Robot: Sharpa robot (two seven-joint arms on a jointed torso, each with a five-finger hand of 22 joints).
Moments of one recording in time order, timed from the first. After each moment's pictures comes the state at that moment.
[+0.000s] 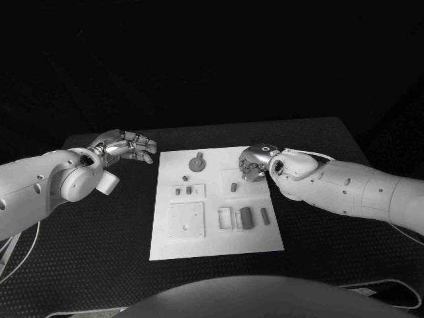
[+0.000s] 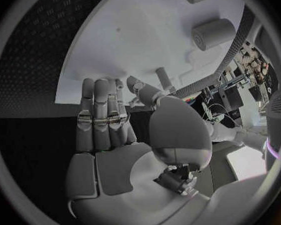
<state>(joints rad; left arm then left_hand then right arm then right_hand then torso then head) 1.15 -0.82 -0.08 1.21 -0.39 -0.03 0.17 1.04 -0.05 0.48 -0.29 0.07 0.75 0.20 0.28 0.46 1.03 0.17 0.07 0.27 0.88 0.11 0.65 0.40 0.03 0.94 0.01 0.07 0.87 1.04 -0.60 -0.12 1.10 -1.67 -0.29 -0.08 1.08 -0.17 0.71 -0.22 0.05 0.97 0.14 0.32 0.47 1.26 0.09 0.10 0.15 1.21 -0.03 0.82 0.79 0.24 1.08 0.12 0.23 1.31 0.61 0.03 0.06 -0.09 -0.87</state>
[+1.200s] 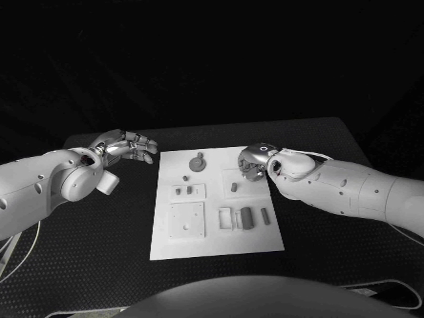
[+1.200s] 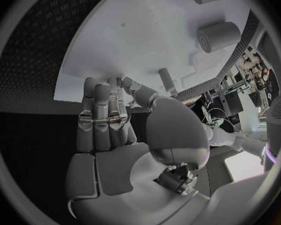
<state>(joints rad) 1.15 -0.82 -0.08 1.21 -0.39 -0.03 0.17 1.04 -0.05 0.48 -0.29 0.07 0.75 0.20 0.28 0.46 1.03 0.17 0.07 0.27 0.88 0.11 0.64 0.41 0.03 0.94 0.01 0.07 0.87 1.04 -0.59 -0.12 1.08 -1.72 -0.30 -0.09 1.14 -0.08 0.72 -0.28 0.05 1.01 0.12 0.35 0.50 1.32 0.06 0.12 0.18 1.25 -0.05 0.91 0.84 0.26 1.13 0.09 0.31 1.31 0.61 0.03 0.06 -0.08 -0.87</state>
